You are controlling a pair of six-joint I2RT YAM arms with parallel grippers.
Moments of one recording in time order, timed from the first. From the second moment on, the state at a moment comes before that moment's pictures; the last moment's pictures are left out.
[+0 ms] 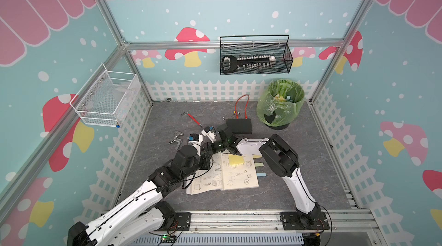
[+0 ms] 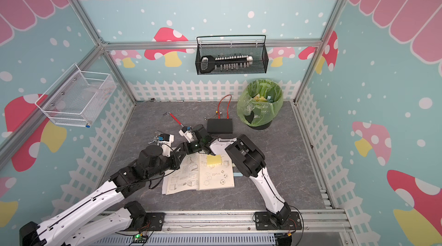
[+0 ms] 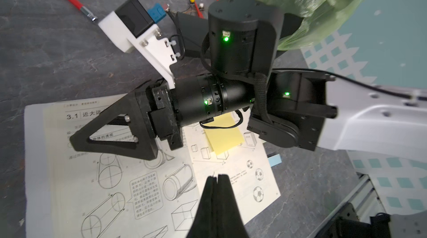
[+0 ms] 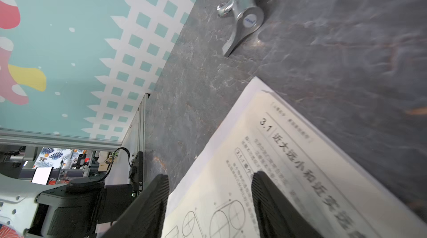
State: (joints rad) left arm -0.69 0.82 0.65 -0.34 -0.03 -0.62; right arm 0.77 2.28 1.47 0.24 -0.75 0.56
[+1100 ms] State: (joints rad) left arm -0.70 1.41 0.45 0.08 -0.19 -0.86; right arm 0.59 1.57 0.66 0.09 -0.40 0.57
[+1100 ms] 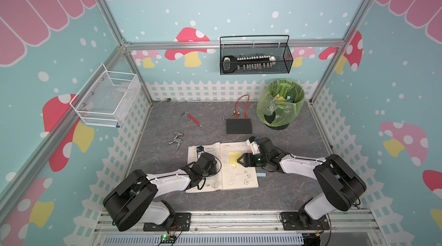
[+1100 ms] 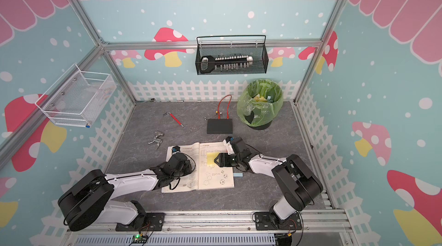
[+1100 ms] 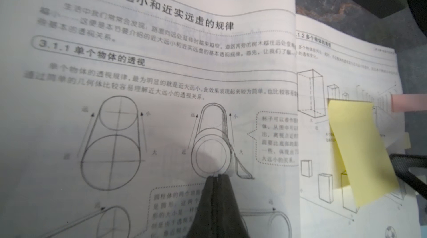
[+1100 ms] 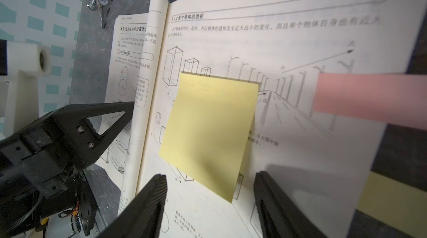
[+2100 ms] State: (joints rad) left arm -0.70 1.44 0.47 0.08 -0.20 -0.86; right arm 0.60 1.58 0.56 0.36 -0.33 0.87
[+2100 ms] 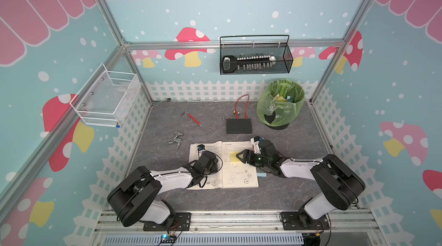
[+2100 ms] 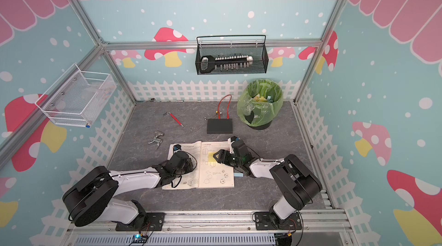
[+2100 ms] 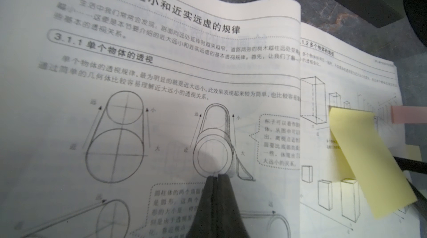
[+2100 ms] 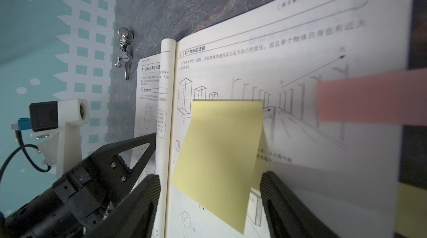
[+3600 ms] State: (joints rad) left arm -0.70 1.43 0.48 0.08 -0.20 -0.86; right arm 0.50 1.28 0.81 0.10 -0.05 0.70
